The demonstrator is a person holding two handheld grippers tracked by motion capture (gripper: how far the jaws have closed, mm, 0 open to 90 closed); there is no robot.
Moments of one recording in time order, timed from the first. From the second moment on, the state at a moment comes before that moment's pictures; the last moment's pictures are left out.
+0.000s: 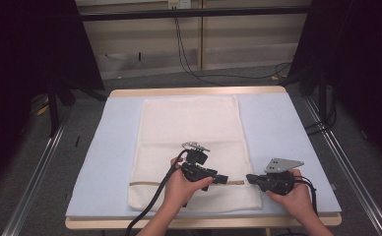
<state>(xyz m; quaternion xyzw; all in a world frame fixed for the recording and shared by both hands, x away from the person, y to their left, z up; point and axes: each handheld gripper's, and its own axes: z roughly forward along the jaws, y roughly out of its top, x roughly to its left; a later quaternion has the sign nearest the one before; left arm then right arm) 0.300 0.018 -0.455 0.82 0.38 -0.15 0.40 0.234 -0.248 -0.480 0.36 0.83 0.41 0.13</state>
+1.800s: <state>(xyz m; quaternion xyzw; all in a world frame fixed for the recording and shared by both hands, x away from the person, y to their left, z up) 0.301 -0.045 -0.480 0.78 0.48 -0.21 0.33 0.231 -0.245 -0.487 0.35 0.83 0.40 0.15</state>
